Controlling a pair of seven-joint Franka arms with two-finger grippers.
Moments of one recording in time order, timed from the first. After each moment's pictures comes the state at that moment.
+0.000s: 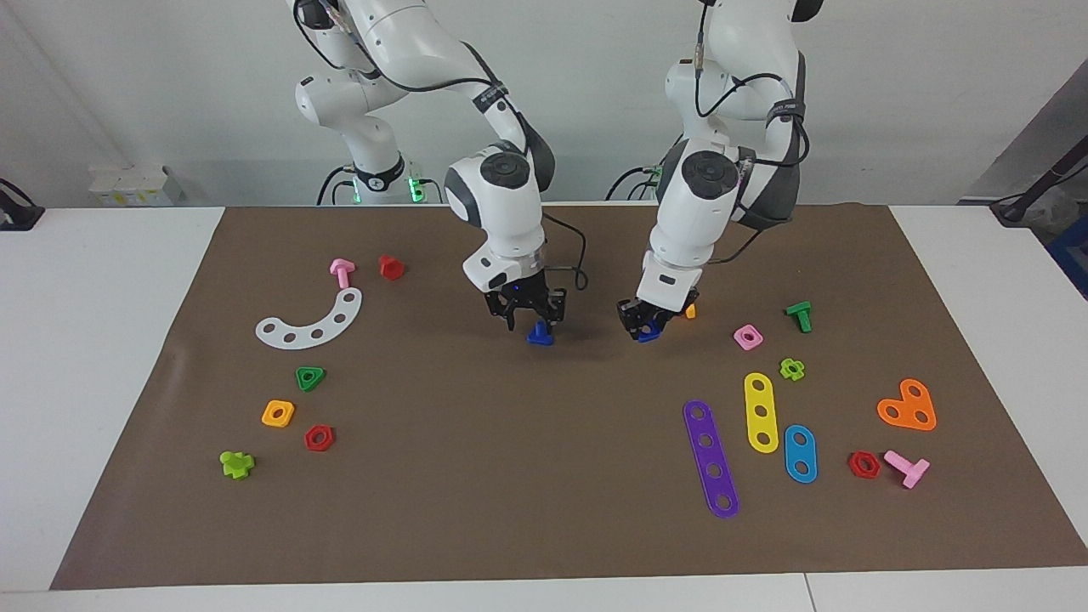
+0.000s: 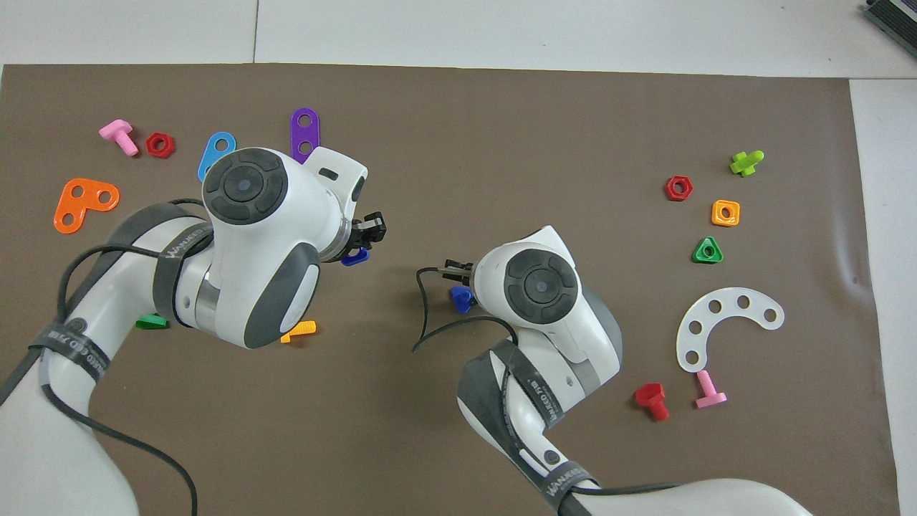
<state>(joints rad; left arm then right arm) -0.43 0.22 -0.06 -1.84 -0.04 2.12 -0.76 0.54 0.26 0.02 -1.96 -0.01 2.39 0.81</state>
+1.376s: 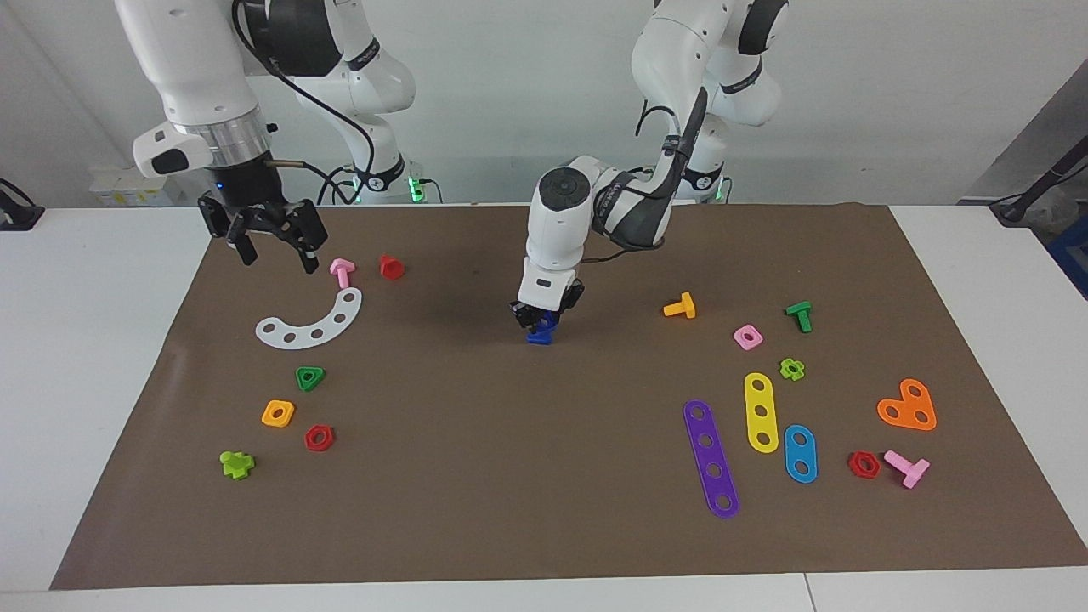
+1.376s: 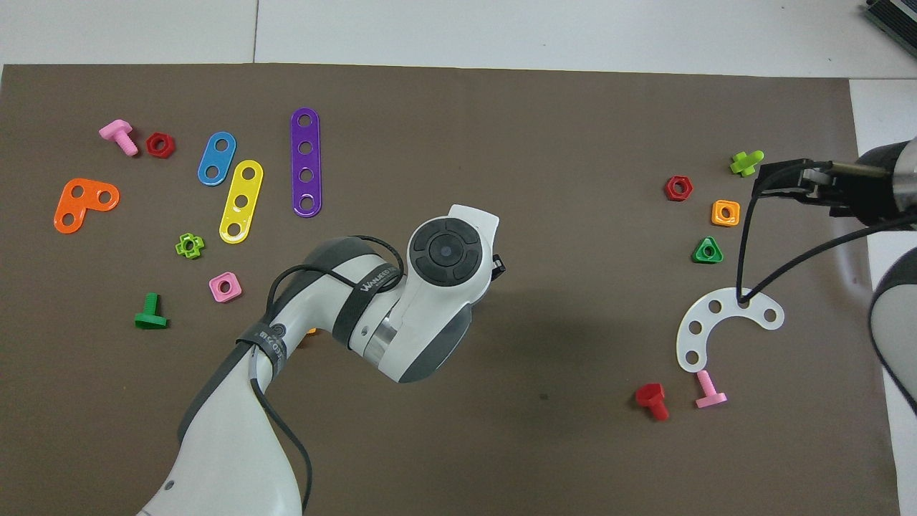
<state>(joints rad) -0.68 0.40 -0.06 -1.73 -0.06 2.18 -1.11 0.03 -0.05 0.01 -1.66 -0.01 1.80 0.26</state>
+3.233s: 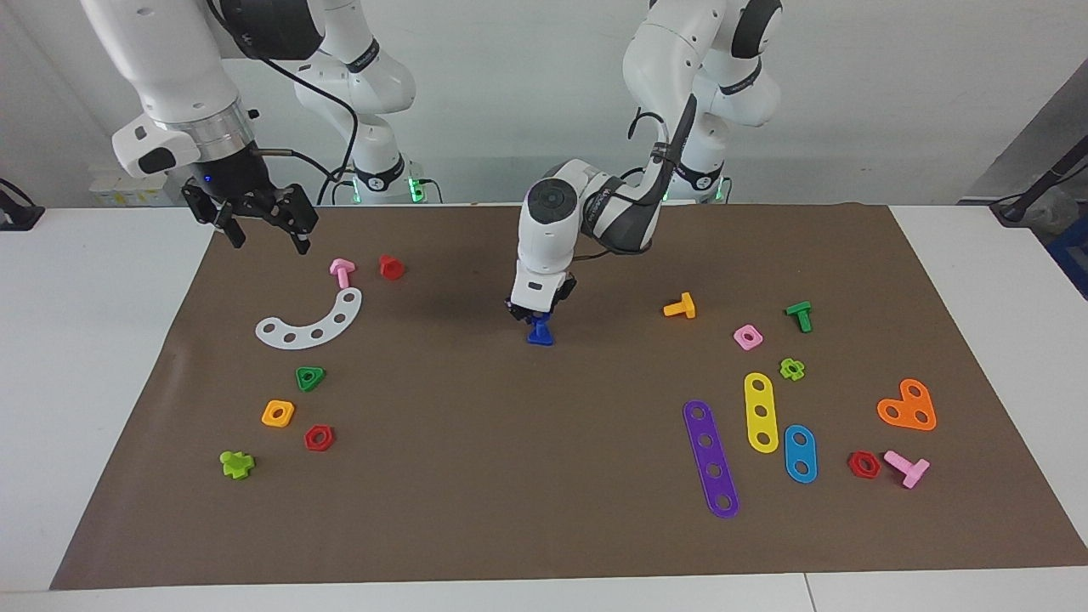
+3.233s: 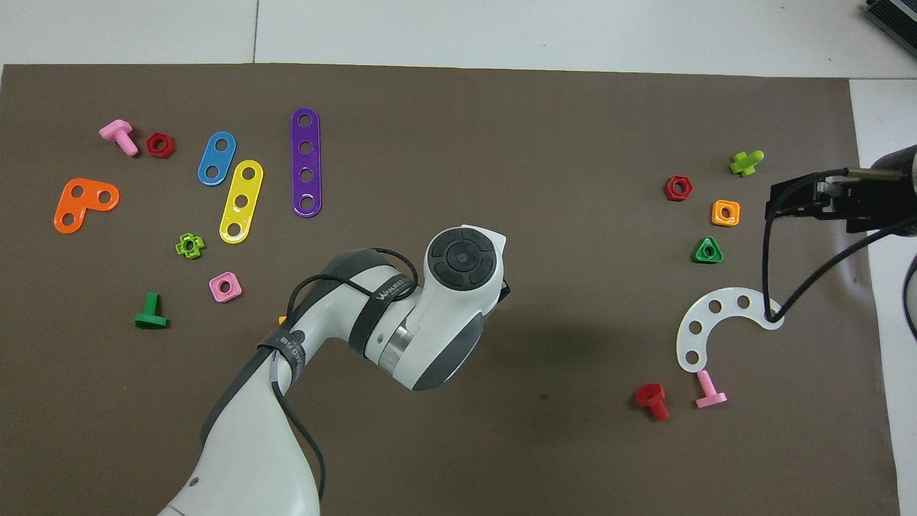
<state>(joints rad) -0.71 0.42 -0.06 -1.76 -0.11 2.13 -1.11 0.01 0.00 0.02 -1.58 -0.01 1.65 0.19</state>
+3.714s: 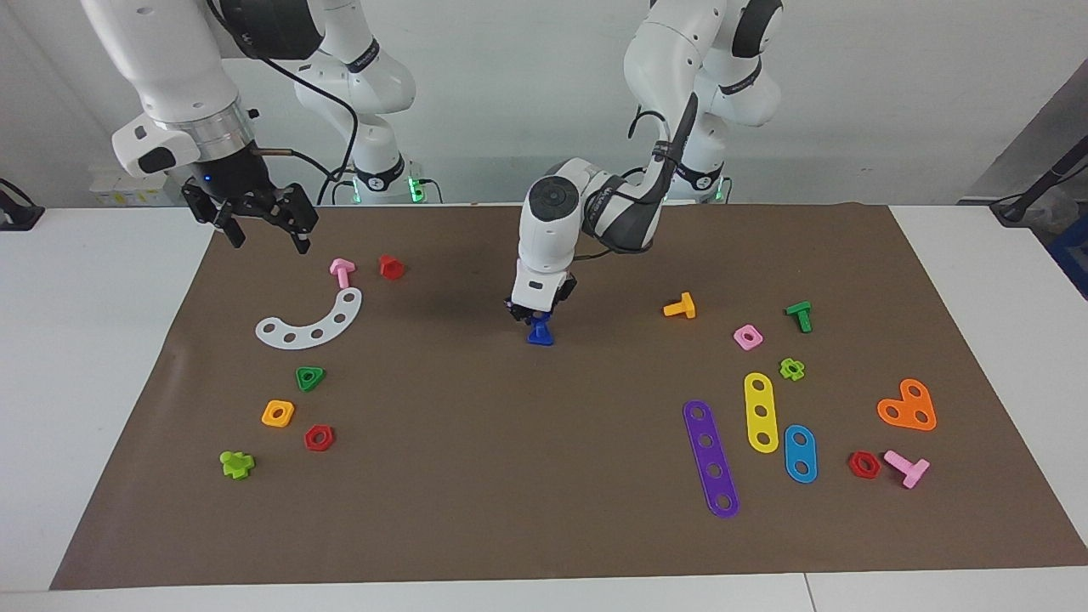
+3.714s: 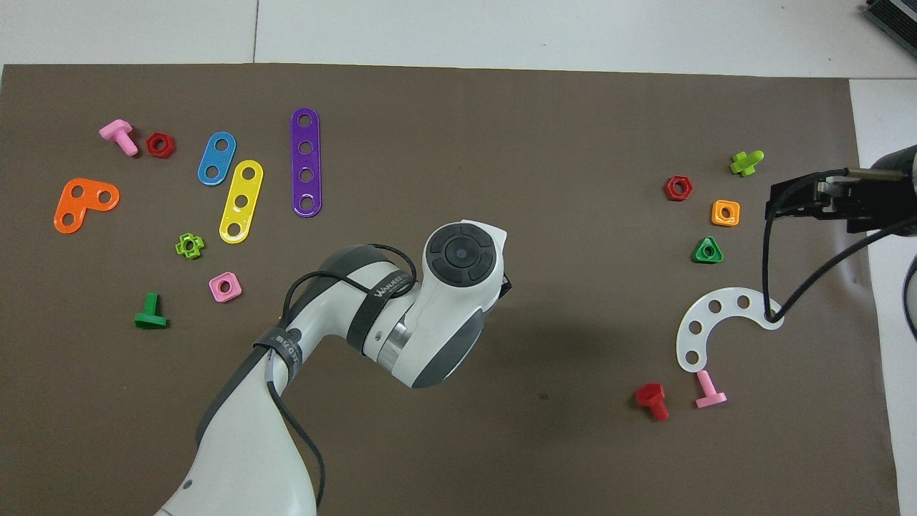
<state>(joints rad) -0.71 0.42 -0.05 -1.71 -0.11 2.09 -1.11 0.01 0.00 0.02 -1.58 -0.01 1.65 0.19</state>
